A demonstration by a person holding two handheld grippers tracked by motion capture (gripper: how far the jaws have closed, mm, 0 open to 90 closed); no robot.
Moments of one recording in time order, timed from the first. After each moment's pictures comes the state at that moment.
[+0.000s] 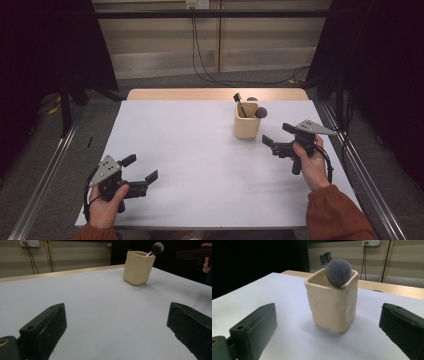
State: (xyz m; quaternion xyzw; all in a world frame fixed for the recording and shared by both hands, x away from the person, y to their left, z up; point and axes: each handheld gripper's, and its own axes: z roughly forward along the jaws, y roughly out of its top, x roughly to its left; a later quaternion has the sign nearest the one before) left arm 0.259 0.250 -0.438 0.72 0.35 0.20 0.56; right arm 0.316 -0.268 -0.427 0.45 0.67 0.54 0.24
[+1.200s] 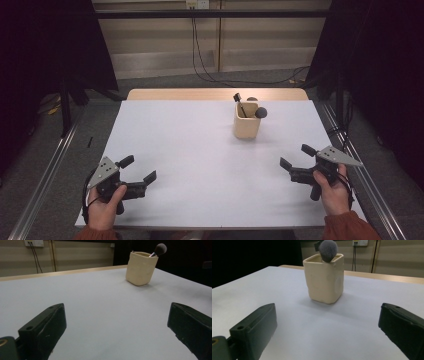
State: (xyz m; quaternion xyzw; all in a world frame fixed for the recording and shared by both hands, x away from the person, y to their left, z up) left arm 0.255 0.253 -0.438 0.71 0.37 0.20 0.56; right arm 0.241 -0.300 -0.441 0.46 0.66 0.53 0.27
